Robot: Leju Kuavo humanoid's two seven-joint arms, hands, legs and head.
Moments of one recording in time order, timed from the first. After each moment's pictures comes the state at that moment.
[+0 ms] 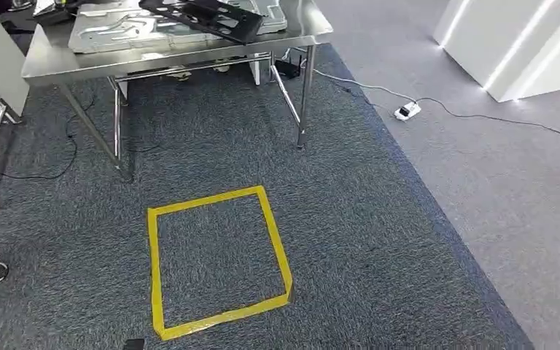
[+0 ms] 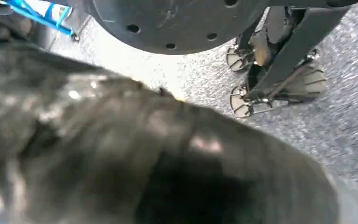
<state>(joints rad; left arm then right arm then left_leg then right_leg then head) -0.07 -0.24 0.98 -0.20 -0.97 0.39 -0.41 -0.03 0.21 -0.98 -0.22 0.72 -0.07 -0.11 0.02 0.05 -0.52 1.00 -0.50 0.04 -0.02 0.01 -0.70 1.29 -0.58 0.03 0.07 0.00</state>
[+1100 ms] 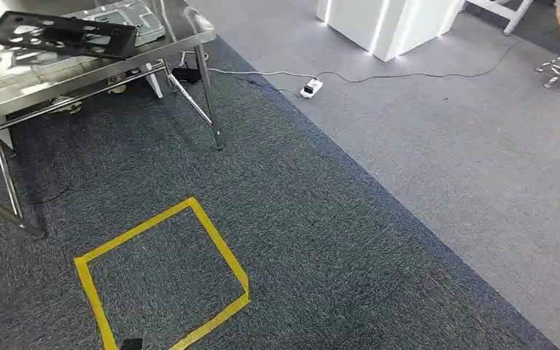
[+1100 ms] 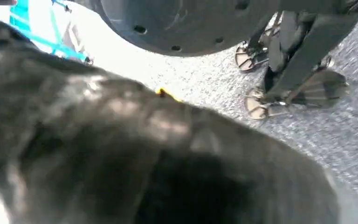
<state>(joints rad) -0.08 -0.23 1.00 -0.20 -0.96 0.38 -0.42 -0.03 0.22 -0.98 -0.22 0.74 -0.06 -0.08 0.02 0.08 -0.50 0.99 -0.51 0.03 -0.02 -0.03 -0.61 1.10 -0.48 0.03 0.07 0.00</state>
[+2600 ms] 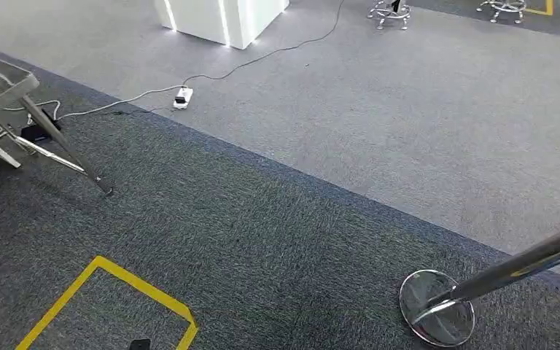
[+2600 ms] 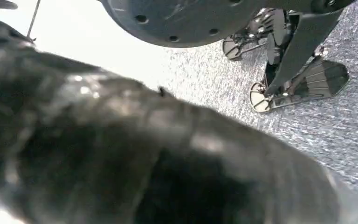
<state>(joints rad) -0.07 -0.24 1.00 -0.20 -0.96 0.36 -0.43 -0.03 0.22 -0.98 -0.22 0.75 -0.06 -0.06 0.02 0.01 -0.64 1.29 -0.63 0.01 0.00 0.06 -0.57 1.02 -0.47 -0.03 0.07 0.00</state>
